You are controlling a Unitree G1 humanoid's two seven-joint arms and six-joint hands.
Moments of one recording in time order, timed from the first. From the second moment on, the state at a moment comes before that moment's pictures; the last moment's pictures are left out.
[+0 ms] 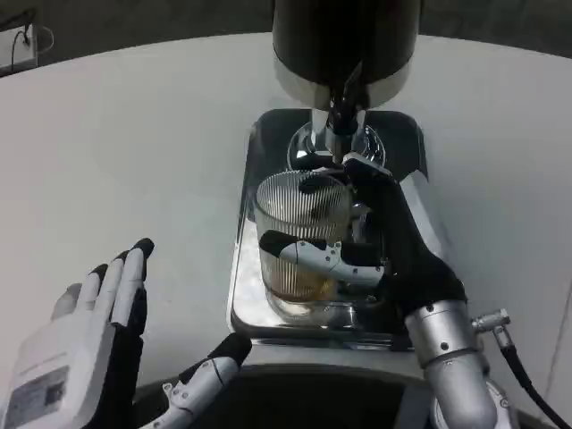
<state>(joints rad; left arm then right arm) 0.29 0.13 -0.05 -0.73 0.99 0.18 -0.09 -0.57 -0.09 0.16 0.31 -0.41 -0.31 -0.24</state>
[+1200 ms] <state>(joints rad) 0.27 0.13 -0.10 -0.70 0.98 0.17 -0.08 -0.28 -0.12 0.18 -0.04 -0.43 -0.28 -0.15</state>
